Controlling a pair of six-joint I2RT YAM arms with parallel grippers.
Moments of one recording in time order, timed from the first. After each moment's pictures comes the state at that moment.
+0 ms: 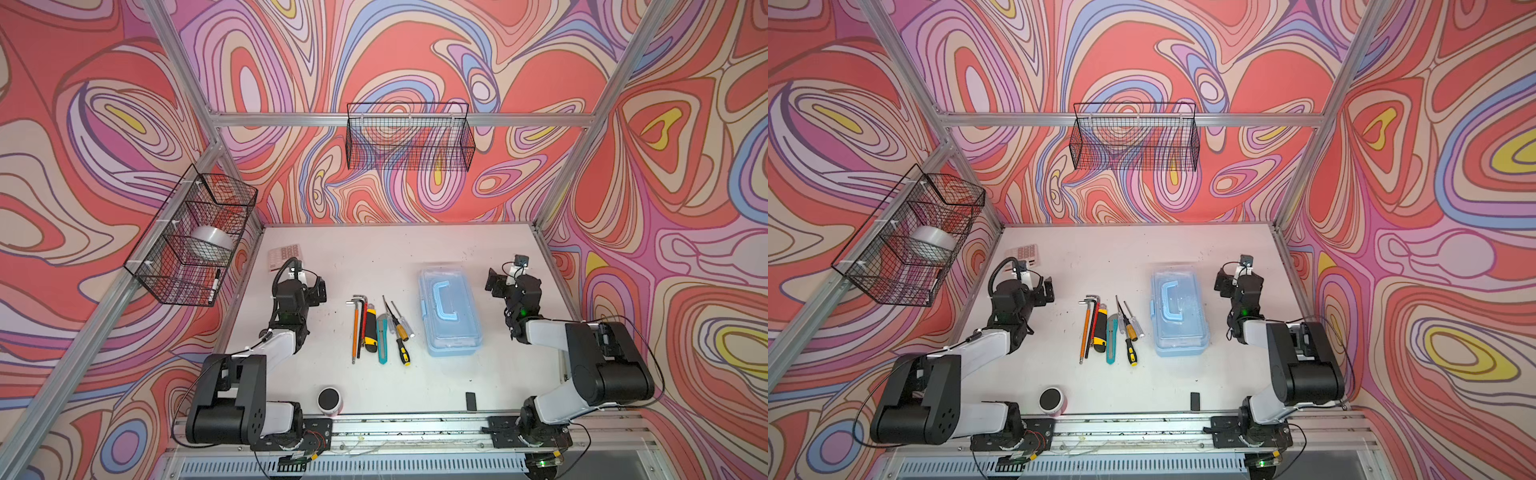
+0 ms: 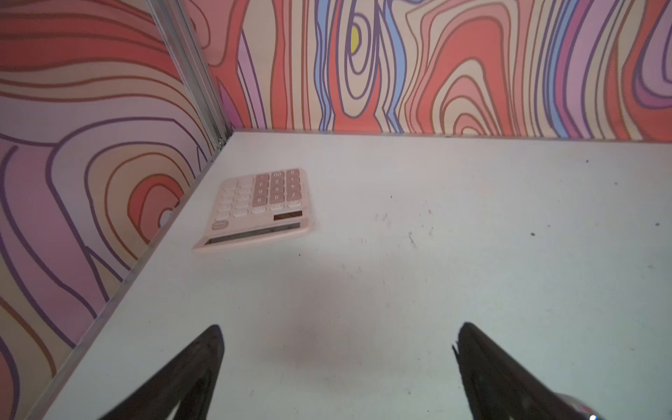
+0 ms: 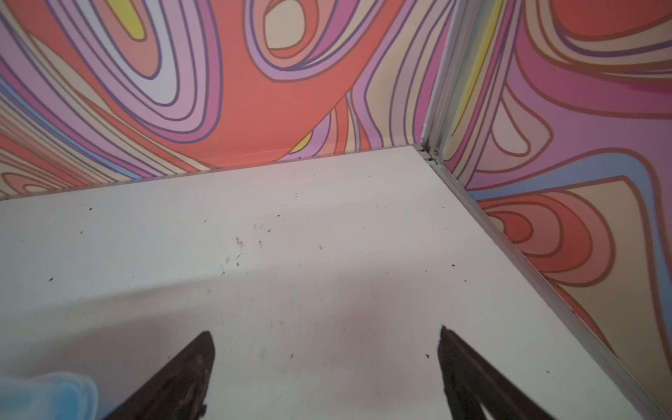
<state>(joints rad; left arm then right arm) -0.03 1.29 0.50 0.49 -0.15 -0.05 0.01 1.50 0.60 0.61 0.20 0.11</state>
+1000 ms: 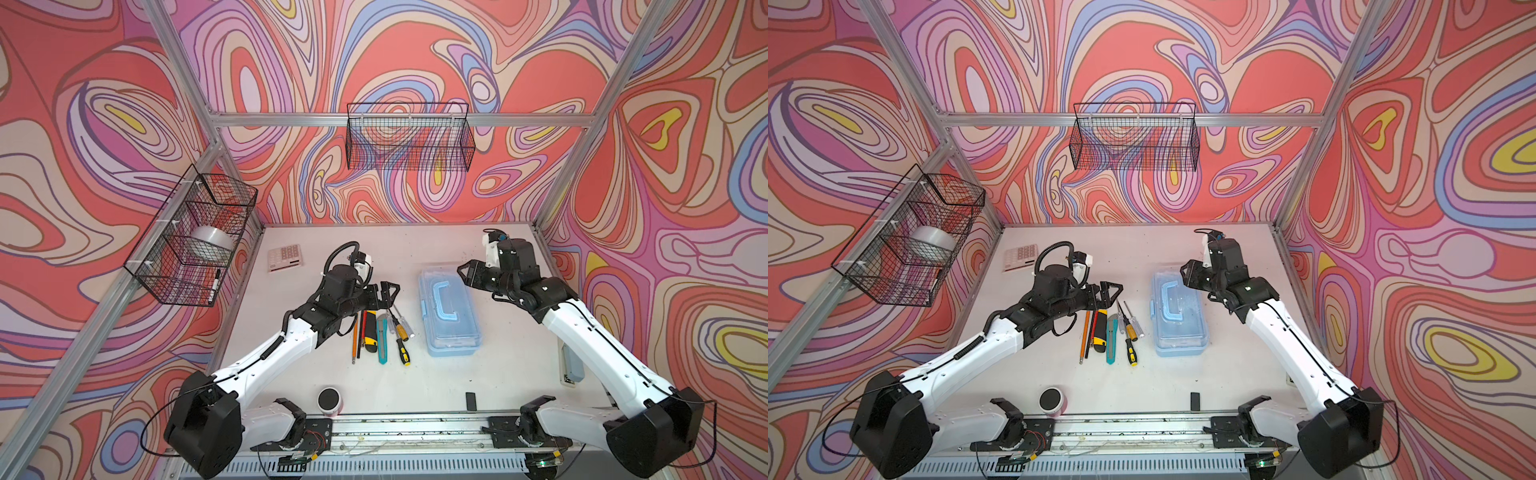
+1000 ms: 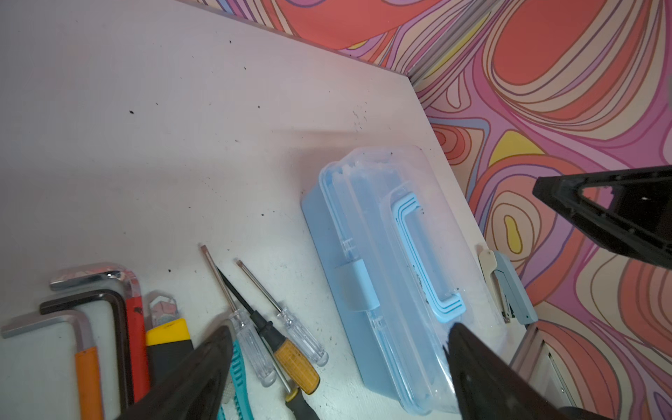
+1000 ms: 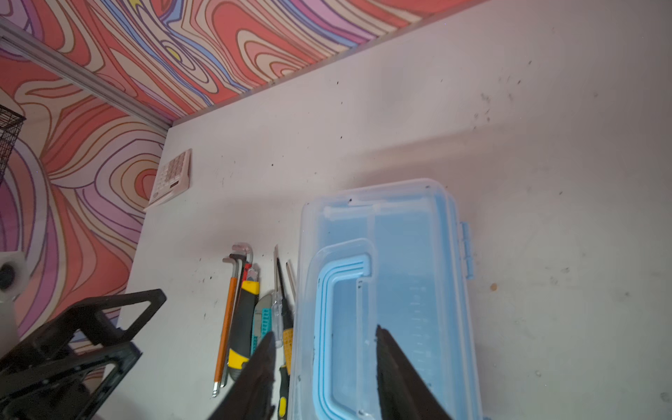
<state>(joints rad) -0.56 1.26 0.84 -0.09 0.23 -0.59 0.35 1.23 1.13 -0.59 -0.18 0.55</state>
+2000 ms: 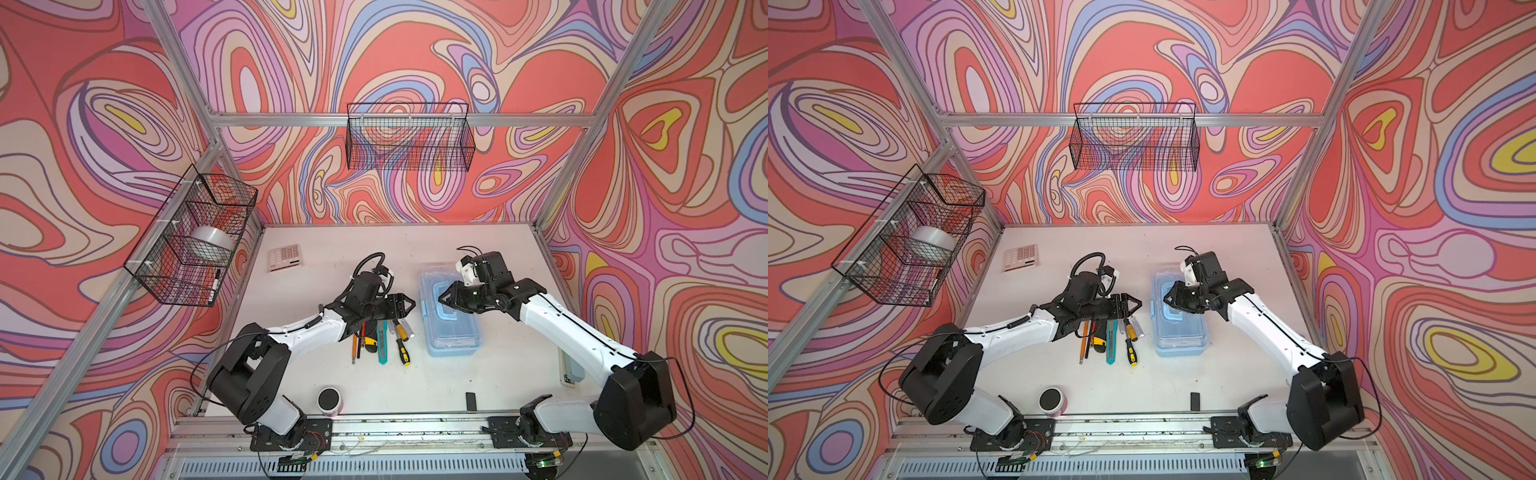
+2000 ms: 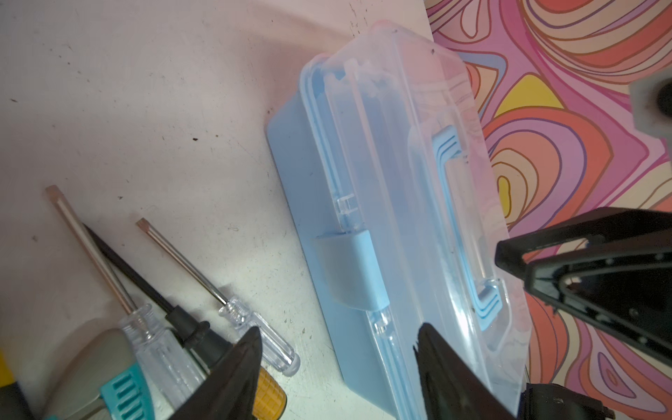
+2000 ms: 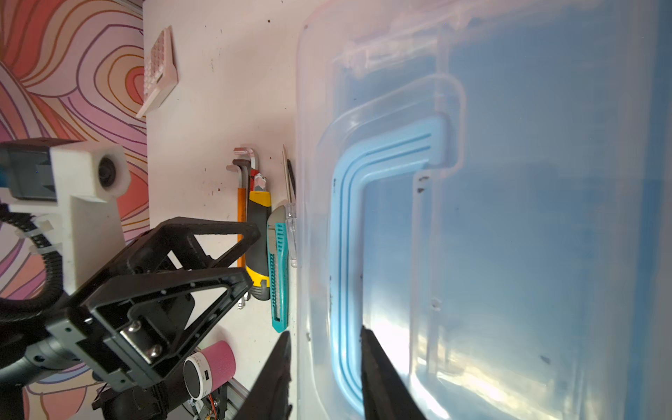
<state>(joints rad) -0.62 1.57 0.83 0.11 0.36 -0.72 0.40 1.38 1.02 -0.58 -0.38 0.61</state>
